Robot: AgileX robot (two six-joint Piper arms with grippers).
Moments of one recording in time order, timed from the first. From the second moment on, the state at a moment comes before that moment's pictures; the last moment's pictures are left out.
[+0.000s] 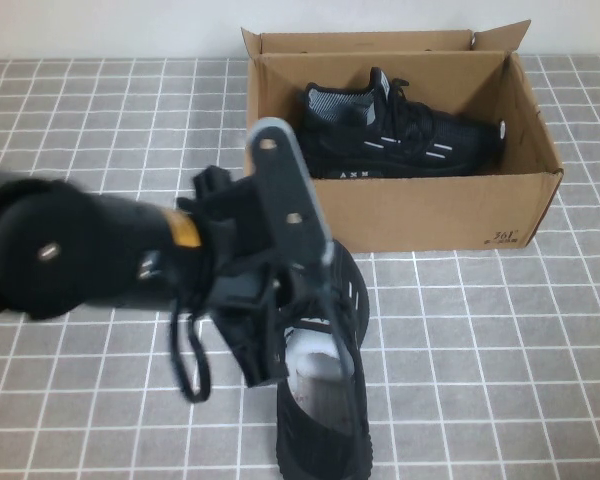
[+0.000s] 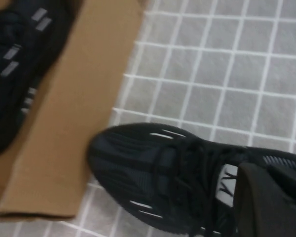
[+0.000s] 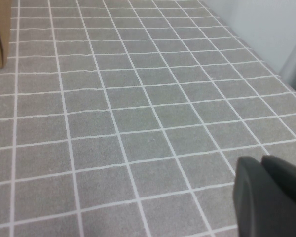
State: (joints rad) right arm -0.18 -0.03 0.03 -0.29 0.34 0.26; left arm -0.73 1.32 -1.02 -0.30 0.57 0.86
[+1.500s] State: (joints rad) right arm -0.18 -0.03 0.03 -0.29 0.34 0.26; left arm -0.75 1.74 -1.33 -0.12 0.85 0.75
